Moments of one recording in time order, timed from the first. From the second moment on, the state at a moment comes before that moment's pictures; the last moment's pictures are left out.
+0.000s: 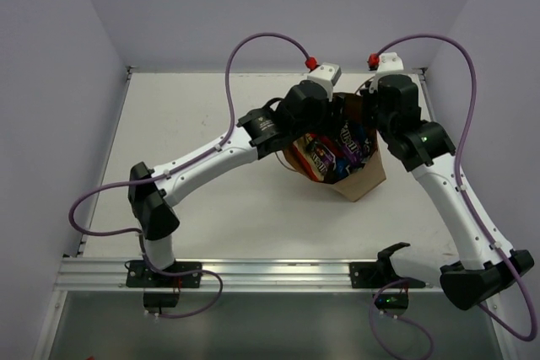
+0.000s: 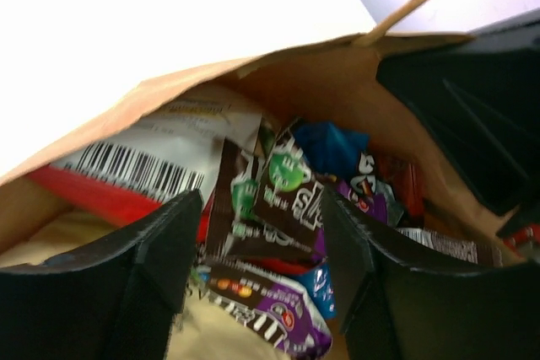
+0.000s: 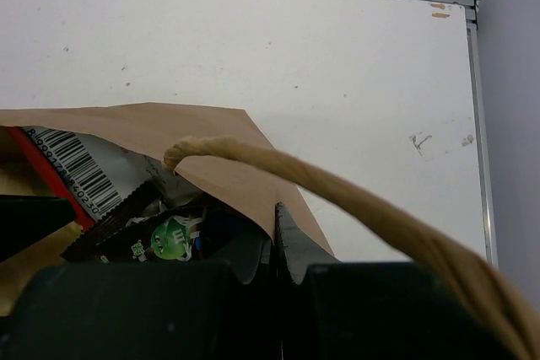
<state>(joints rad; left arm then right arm) -0.99 1.81 1.86 -0.48 -0.23 -0.44 0.40 1.17 1.40 -0.69 0.35 0.09</state>
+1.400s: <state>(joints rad) -0.49 1.13 1.52 -0.32 -0.32 -0.33 0.41 1.10 1.32 -0.65 0.43 0.08</state>
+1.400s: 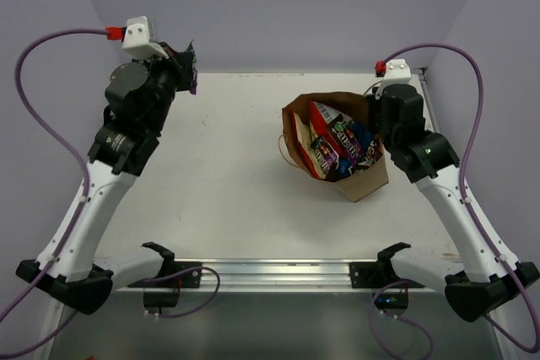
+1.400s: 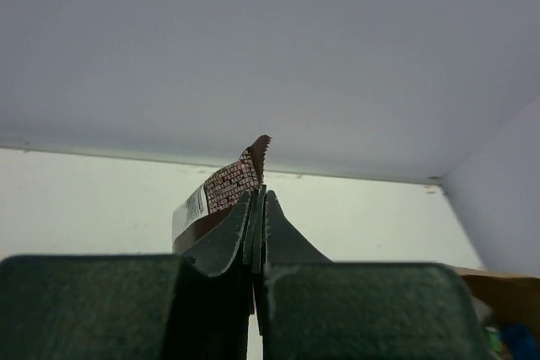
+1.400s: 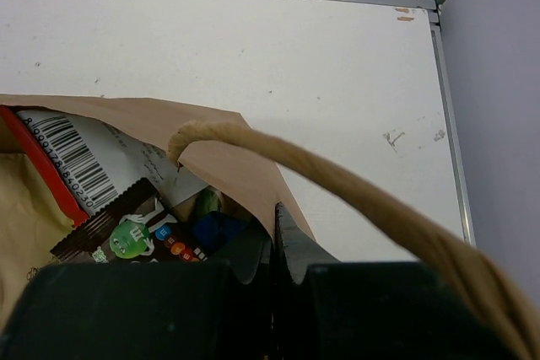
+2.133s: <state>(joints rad) -0.01 1.80 1.21 0.08 0.12 -0.45 0.41 1.09 1.28 -0.60 0.40 0.07</state>
